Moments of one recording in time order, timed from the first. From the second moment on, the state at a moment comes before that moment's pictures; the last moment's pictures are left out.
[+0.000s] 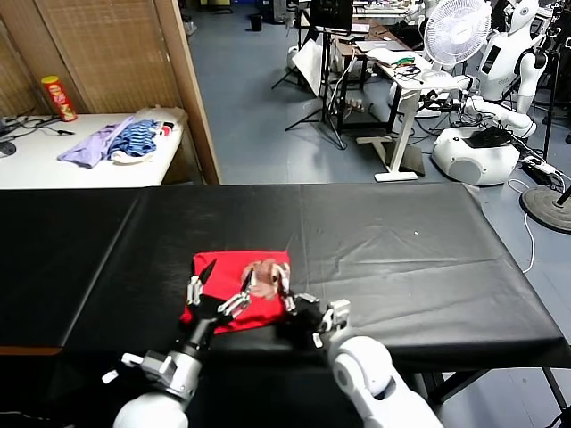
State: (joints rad) left arm 1.53 -1.29 -0.40 -2.14 -0.21 -0.01 0.03; right arm -1.13 1.31 0.10 1.84 0.45 -0.50 0.02
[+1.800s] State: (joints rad) left arm 2.08 -1.27 -0.61 -2.39 -0.31 0.22 -0.16; right arm -1.98 1.15 0.31 2.37 0.19 -0.20 0.38
